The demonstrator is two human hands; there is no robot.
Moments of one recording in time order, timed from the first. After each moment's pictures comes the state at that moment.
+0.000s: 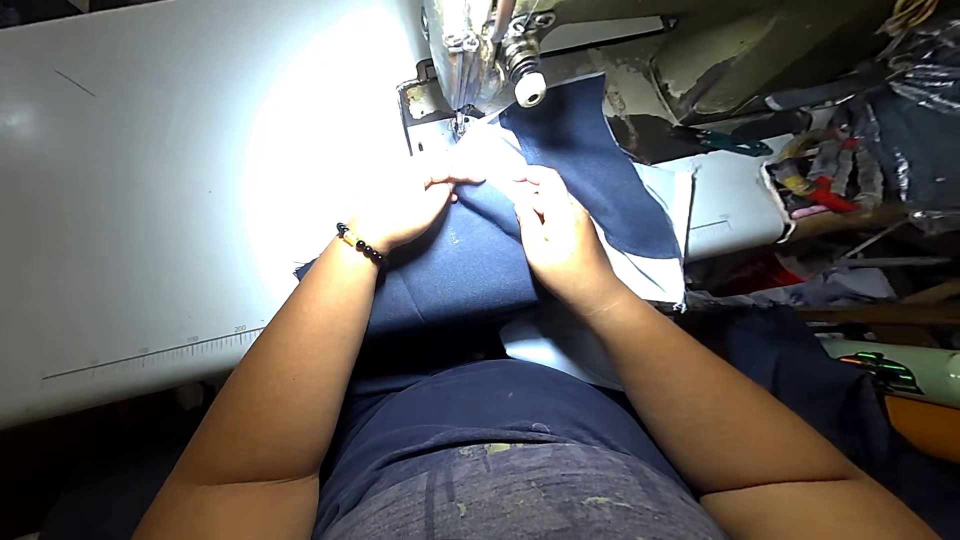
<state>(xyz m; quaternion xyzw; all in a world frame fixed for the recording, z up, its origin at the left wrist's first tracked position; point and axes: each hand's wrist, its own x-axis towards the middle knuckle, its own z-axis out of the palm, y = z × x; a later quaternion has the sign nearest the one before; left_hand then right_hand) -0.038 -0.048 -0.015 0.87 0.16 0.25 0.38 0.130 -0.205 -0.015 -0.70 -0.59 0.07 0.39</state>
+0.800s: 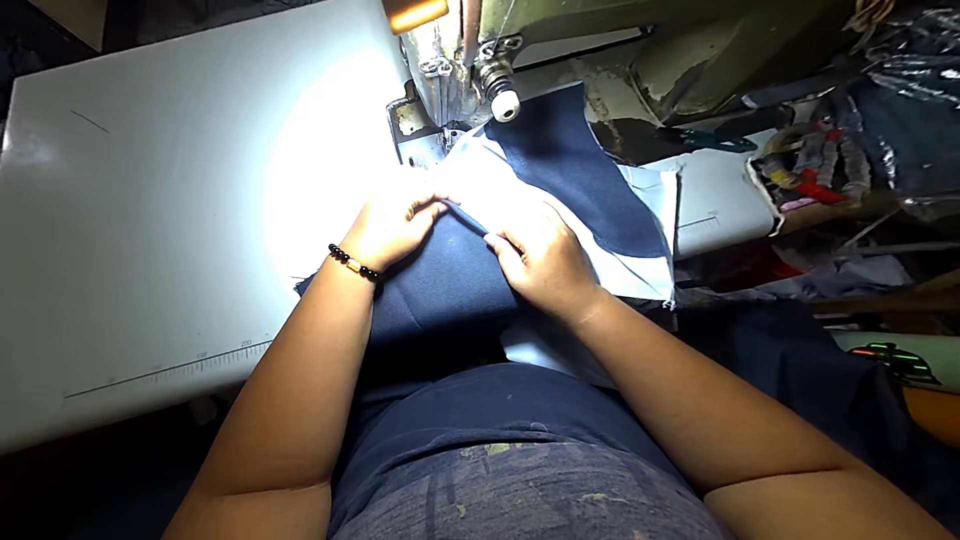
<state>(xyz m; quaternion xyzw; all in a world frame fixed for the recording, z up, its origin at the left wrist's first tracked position) -0.046 -0.048 -0.022 0.92 0.19 0.25 0.25 0.132 -0.211 -0.035 -0.64 -0.68 -0.03 0.37</state>
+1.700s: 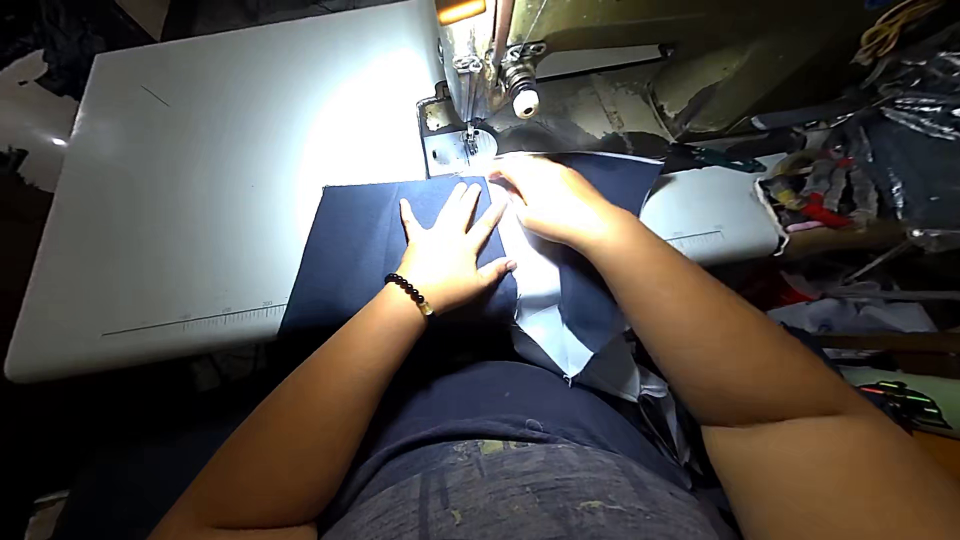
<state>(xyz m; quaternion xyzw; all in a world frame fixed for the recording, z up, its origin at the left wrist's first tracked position) -0.030 -0.142 -0.008 0.93 0.34 0.00 0.09 0.164 -0.161 0.022 -0.61 -0.76 0.12 0.18</state>
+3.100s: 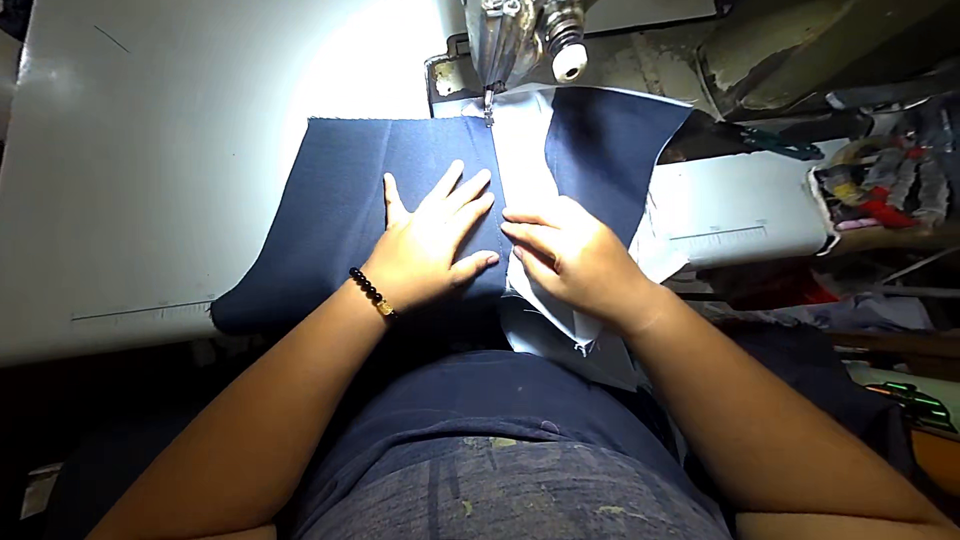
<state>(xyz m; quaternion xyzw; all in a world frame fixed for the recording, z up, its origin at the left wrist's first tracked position) -0.066 -0.128 -0.016 0.94 0.28 0.09 0.14 0.145 -0.225 -0.023 -0.53 -0.79 0.04 0.30</state>
